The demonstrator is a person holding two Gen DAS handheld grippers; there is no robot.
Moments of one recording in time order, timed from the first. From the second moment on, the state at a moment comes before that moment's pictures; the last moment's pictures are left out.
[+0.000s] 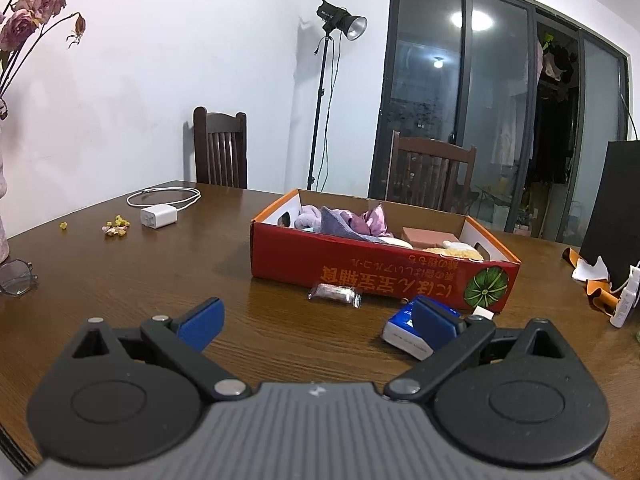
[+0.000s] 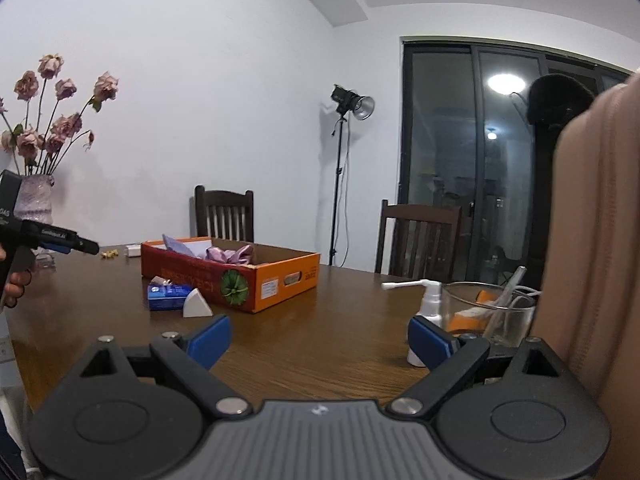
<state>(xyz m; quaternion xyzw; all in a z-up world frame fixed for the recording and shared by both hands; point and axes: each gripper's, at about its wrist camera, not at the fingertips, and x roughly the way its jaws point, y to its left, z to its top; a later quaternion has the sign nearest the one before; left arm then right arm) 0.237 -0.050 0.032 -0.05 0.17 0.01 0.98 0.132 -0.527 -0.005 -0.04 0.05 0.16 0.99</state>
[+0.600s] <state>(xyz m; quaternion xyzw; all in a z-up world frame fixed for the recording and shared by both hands) 0.268 -0.032 0.013 -0.03 0.23 -0.03 0.97 0.197 -0.351 0.012 0.01 0.10 0.22 0.97</state>
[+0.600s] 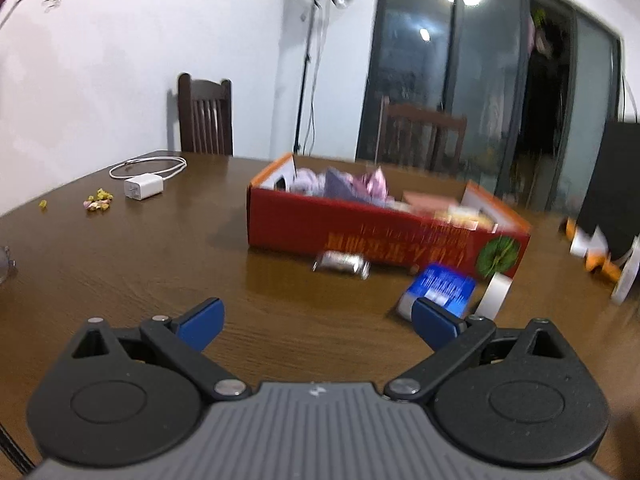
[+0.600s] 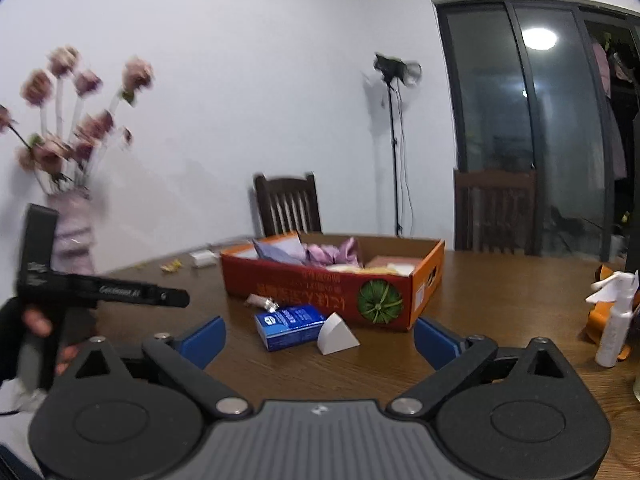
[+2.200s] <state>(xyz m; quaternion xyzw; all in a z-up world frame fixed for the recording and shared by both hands) 0.266 0.025 -0.011 -0.24 0.33 -0.23 0.88 0.254 -0.240 -0.004 0.11 0.30 0.24 0.92</state>
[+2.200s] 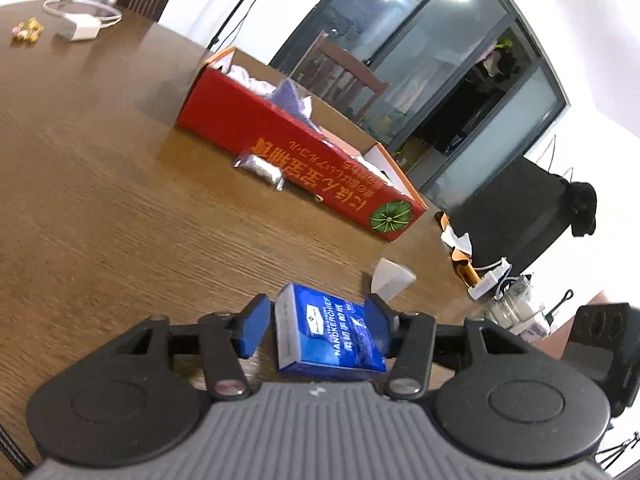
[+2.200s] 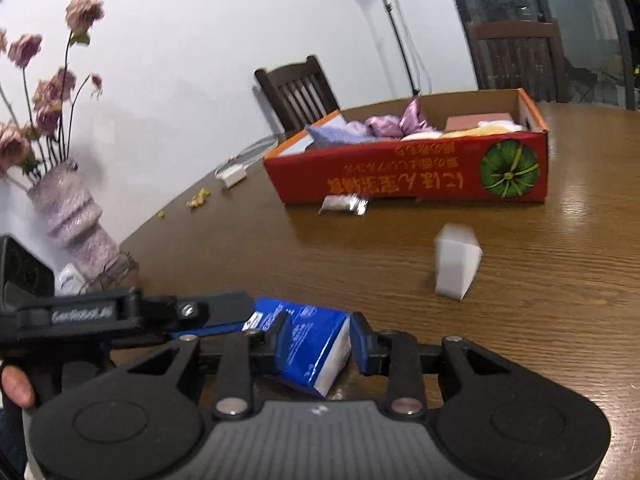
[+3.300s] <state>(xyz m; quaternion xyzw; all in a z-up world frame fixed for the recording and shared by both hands) 0.482 0.041 0.052 -0.09 0.28 -0.18 0.94 0.502 -0.180 0.076 0.12 0.26 0.27 0.92</state>
